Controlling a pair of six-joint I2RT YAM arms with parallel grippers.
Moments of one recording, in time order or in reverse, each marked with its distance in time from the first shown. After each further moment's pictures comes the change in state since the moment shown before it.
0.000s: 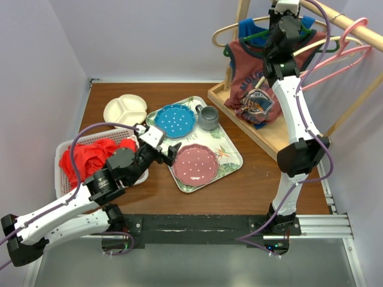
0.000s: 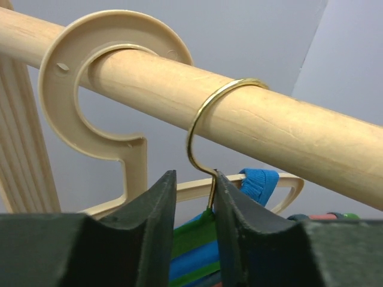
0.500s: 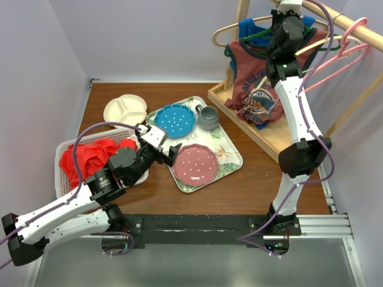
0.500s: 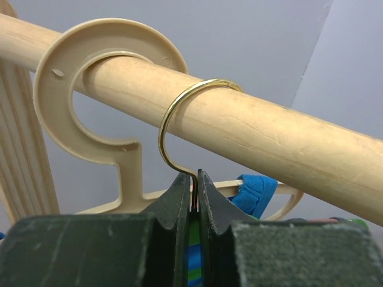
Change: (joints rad) left arm 0.000 0.011 0.000 -0.011 0.000 0.000; right arm -0.018 -0.019 -0.029 0.029 -0.051 -0.002
